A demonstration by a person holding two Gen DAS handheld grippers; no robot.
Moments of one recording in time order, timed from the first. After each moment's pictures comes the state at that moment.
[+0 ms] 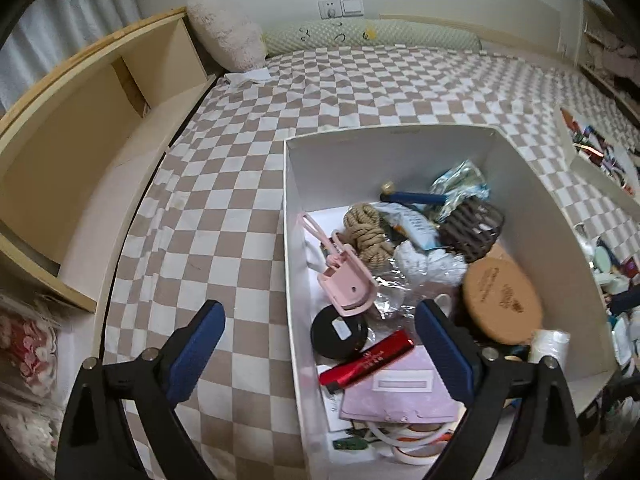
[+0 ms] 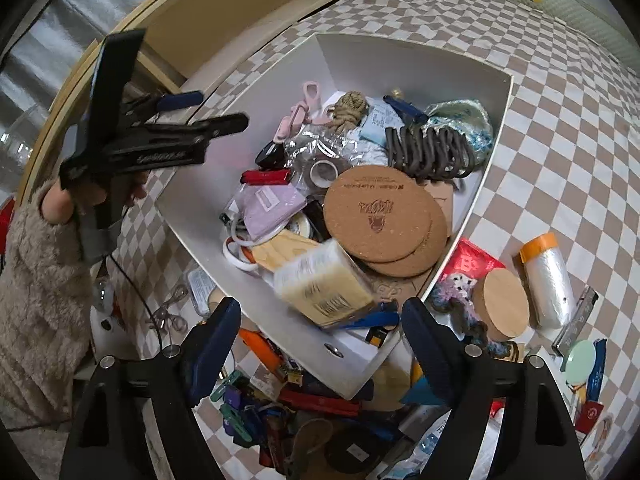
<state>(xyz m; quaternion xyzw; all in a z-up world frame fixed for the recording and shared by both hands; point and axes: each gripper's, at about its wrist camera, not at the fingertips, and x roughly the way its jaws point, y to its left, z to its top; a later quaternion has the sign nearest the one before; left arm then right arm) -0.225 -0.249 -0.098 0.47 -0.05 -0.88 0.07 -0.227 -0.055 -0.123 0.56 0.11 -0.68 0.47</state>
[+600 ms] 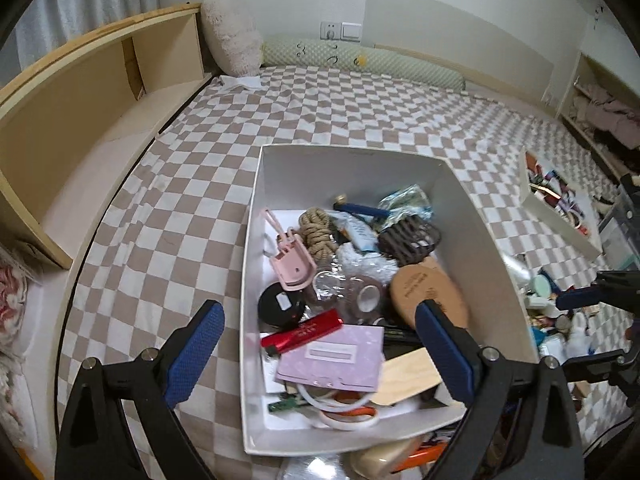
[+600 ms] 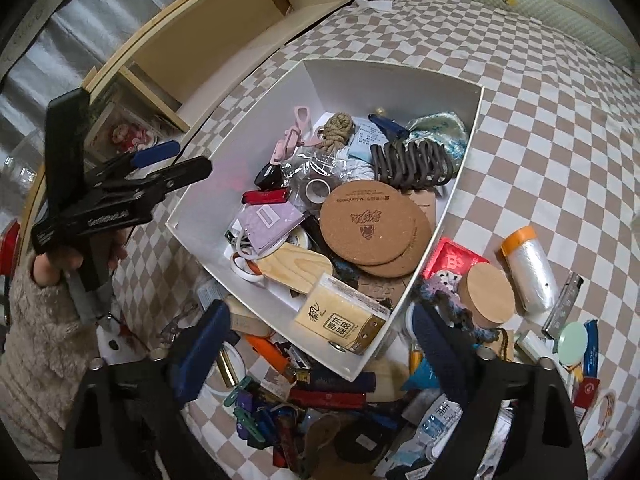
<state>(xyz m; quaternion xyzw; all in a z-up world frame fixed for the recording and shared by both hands) -0.179 -0.233 -0.069 0.44 0.05 -0.89 0.03 -0.219 -0.038 -0.100 0.55 0.09 -0.70 0.45</state>
